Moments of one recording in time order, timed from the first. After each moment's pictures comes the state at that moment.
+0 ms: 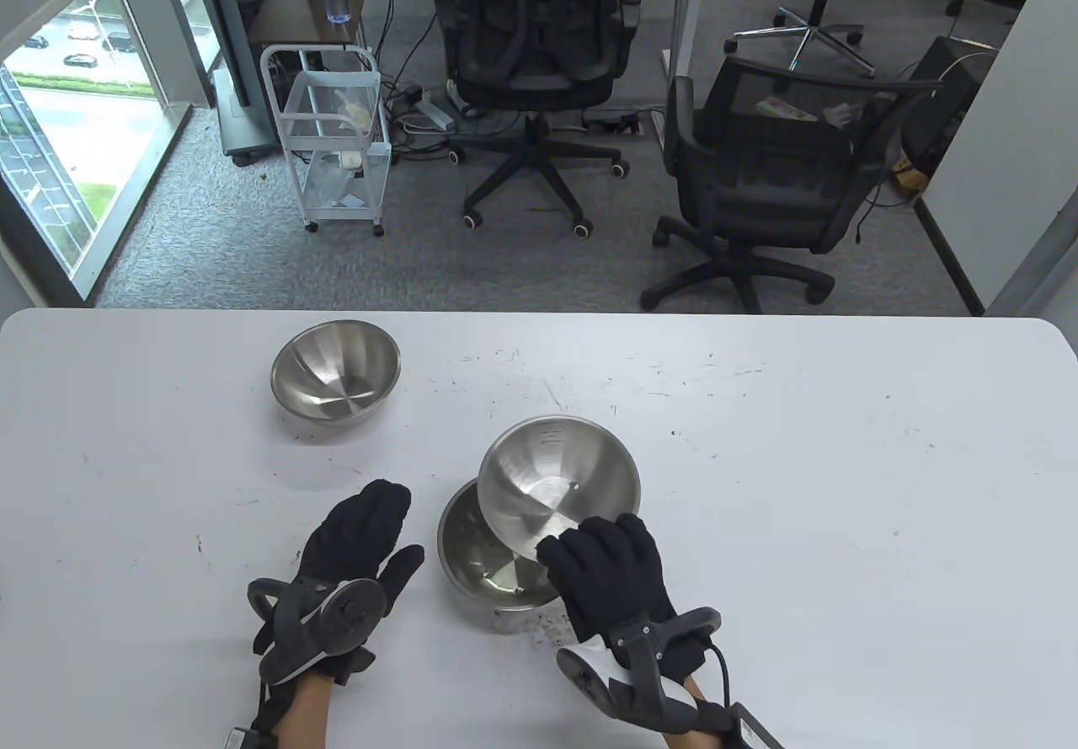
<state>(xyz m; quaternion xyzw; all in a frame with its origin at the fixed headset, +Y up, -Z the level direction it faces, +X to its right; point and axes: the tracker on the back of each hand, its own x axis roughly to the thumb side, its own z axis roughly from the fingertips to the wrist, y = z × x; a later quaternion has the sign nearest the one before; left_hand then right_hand) -0.226 -0.733 -0.297 0.20 -0.12 0.06 0.97 0.058 -0.713 -0.254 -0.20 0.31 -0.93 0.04</state>
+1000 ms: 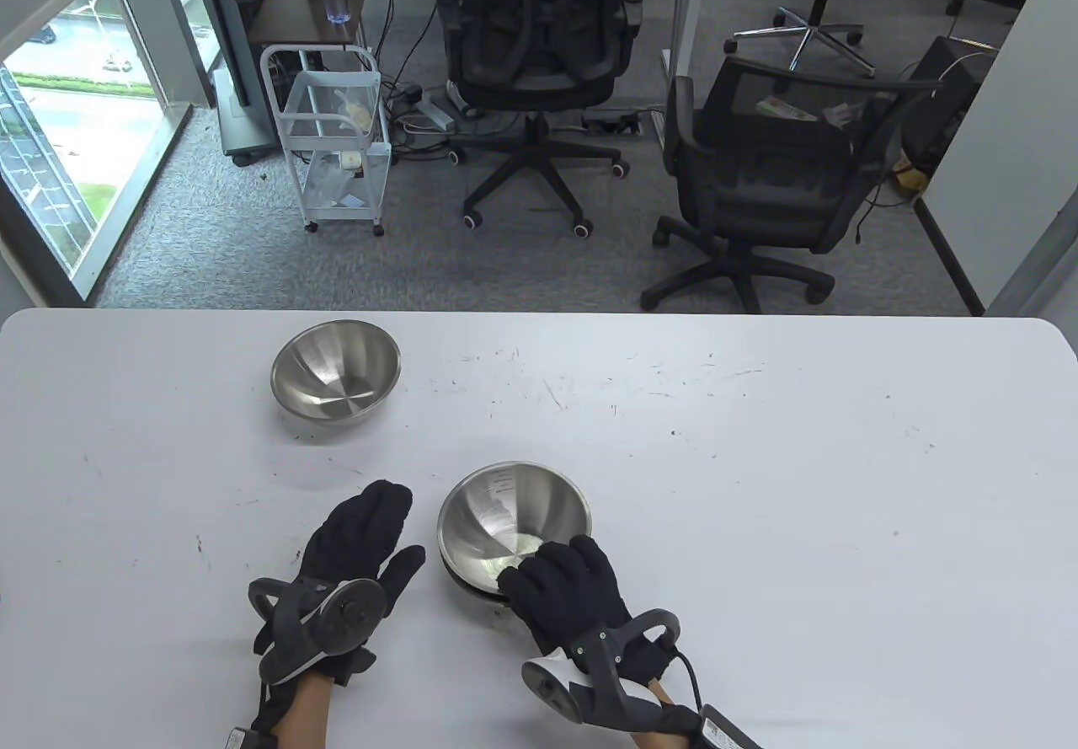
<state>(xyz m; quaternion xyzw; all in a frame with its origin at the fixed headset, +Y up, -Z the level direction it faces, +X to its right) -0.226 -0.732 -0.296 0.19 -0.12 0.07 0.97 0.034 -0.745 -0.259 -0.26 0.23 -0.94 0.04</state>
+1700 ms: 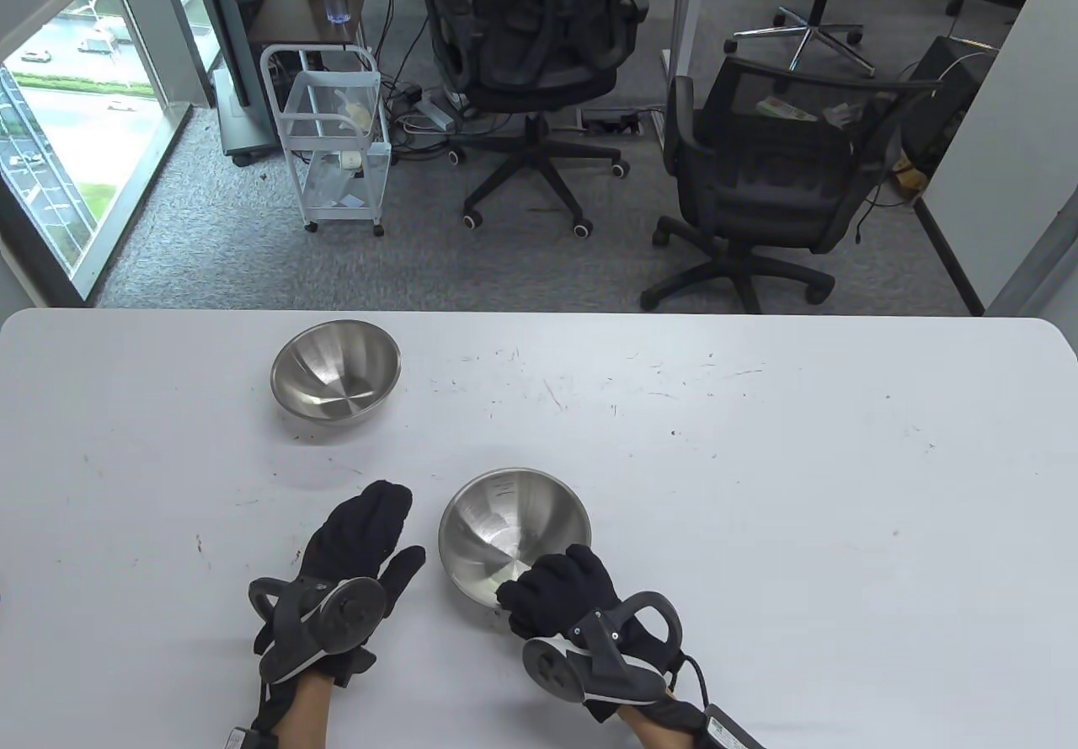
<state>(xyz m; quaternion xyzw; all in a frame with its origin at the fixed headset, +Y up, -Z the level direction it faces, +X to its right) -0.225 -0.732 -0.297 0.19 -0.12 0.07 0.97 0.035 -0.751 -0.270 -0.30 0.09 -0.95 0.04</state>
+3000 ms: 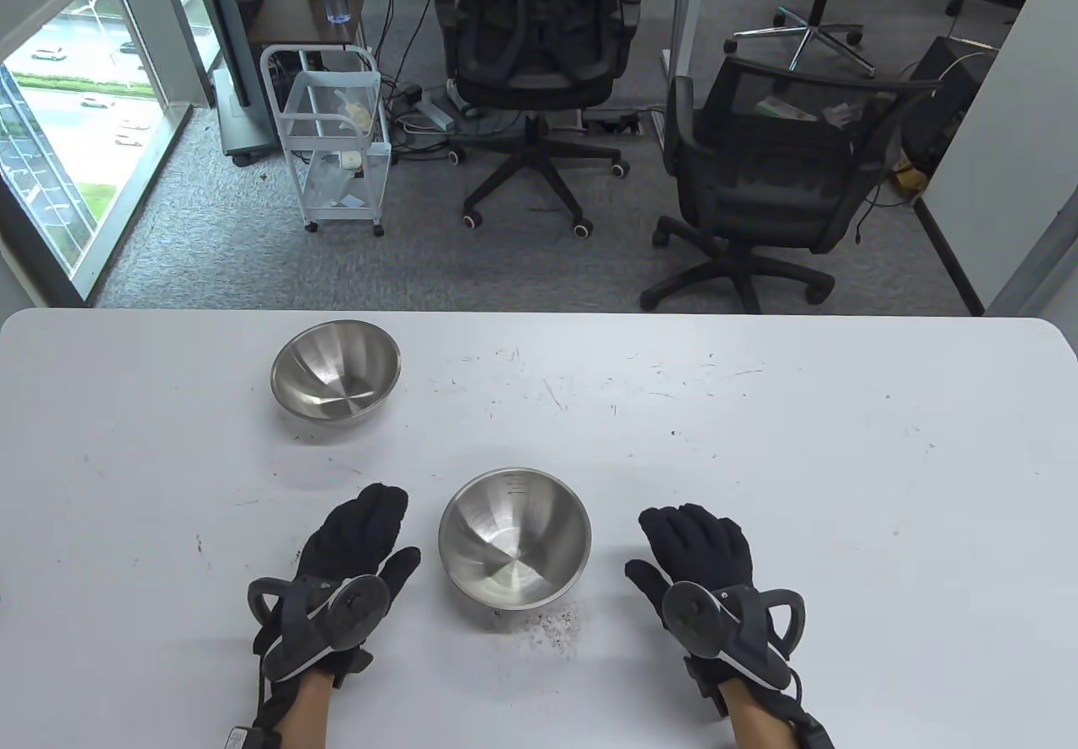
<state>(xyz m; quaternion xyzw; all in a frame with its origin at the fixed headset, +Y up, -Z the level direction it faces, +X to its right) -0.225 -0.733 -0.299 0.17 -0.10 0.03 0.98 0.167 -0.745 -0.295 -0.10 0.12 -0.99 -0.05</state>
